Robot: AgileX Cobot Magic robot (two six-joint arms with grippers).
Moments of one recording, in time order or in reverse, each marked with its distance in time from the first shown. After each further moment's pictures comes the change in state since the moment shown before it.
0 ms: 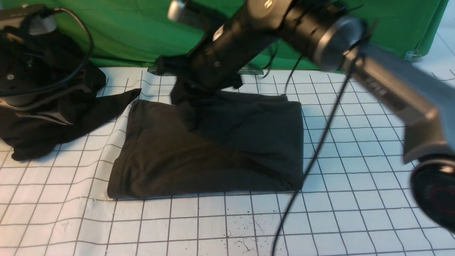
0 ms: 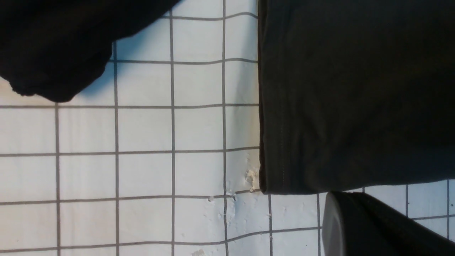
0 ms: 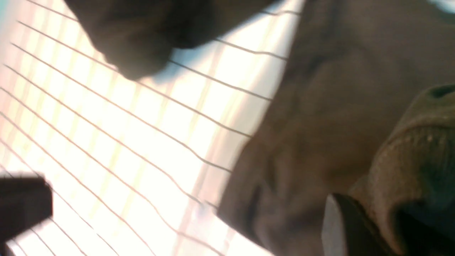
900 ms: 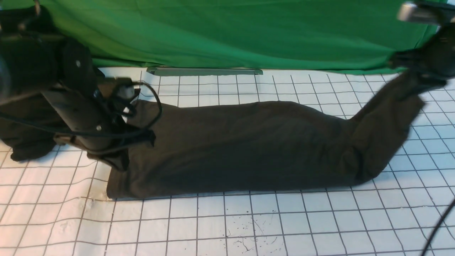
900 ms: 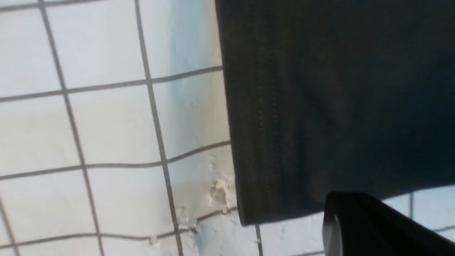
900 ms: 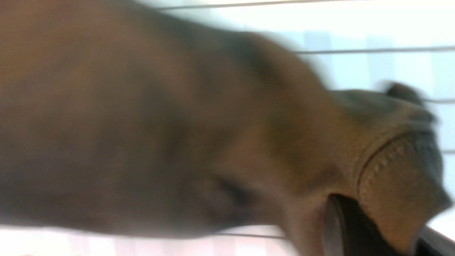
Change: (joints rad) right arm -0.600 -0.421 0.499 -0.277 0.246 -0.226; left arm -0.198 0.268 0.051 0.085 -0.114 -0.072
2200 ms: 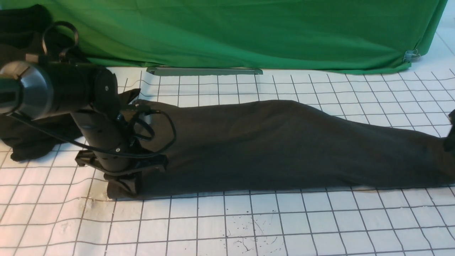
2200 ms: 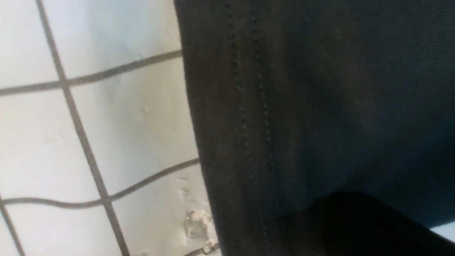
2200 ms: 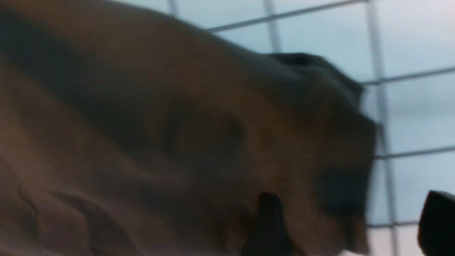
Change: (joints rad) right arm -0.364 0.100 0.241 -0.047 -0.194 -0.216; left arm -0.027 0.150 0.053 -0.020 -0.080 0.039
